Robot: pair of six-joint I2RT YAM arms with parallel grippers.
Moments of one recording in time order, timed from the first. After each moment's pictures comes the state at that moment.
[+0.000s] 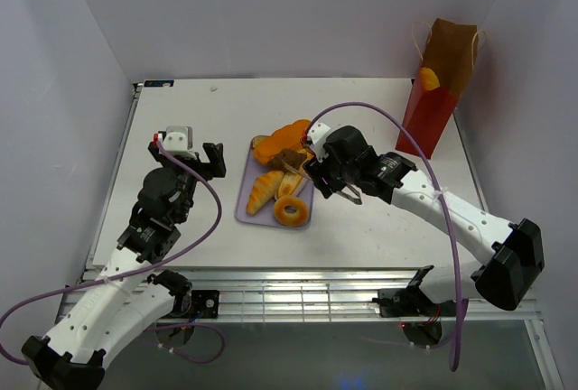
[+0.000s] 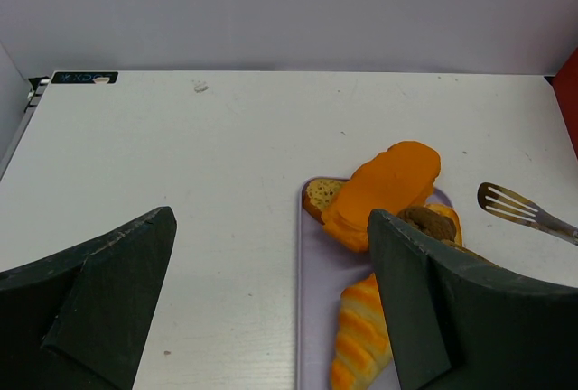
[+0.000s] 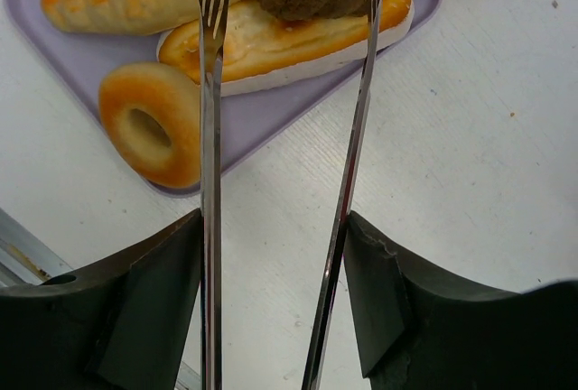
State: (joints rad) left arm -0.52 0.69 0.71 -0.02 -0.41 -0.07; right arm 0.81 1.32 1.17 -0.60 0.06 -0.09
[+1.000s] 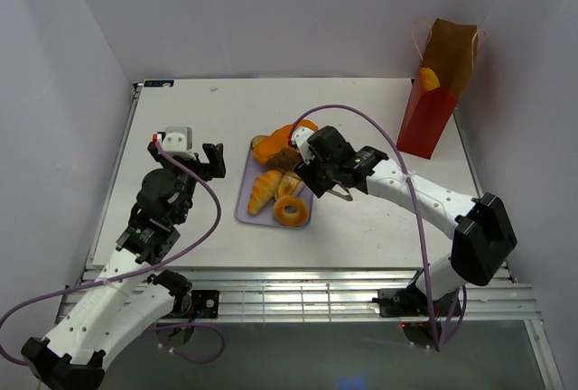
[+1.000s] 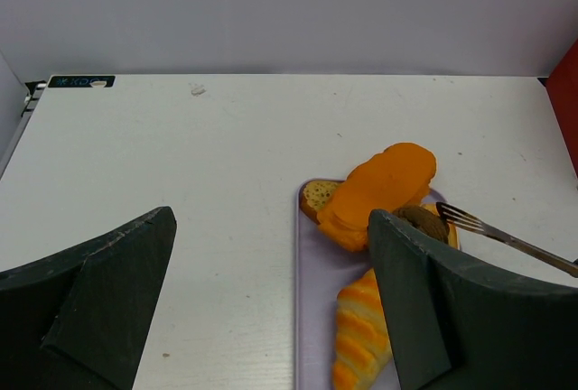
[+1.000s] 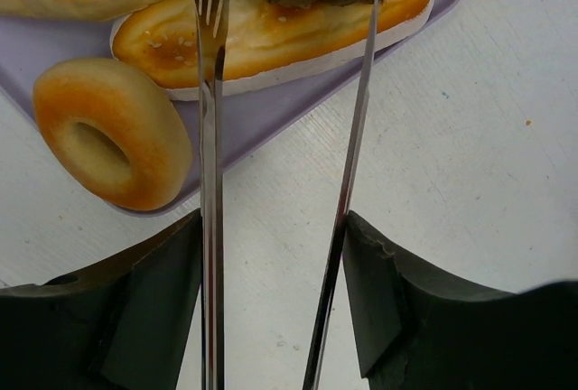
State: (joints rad) left arm -0.52 0.68 0.71 -0.02 -0.40 -0.07; right arm 0.81 1.51 1.21 -0.58 0.10 -0.15
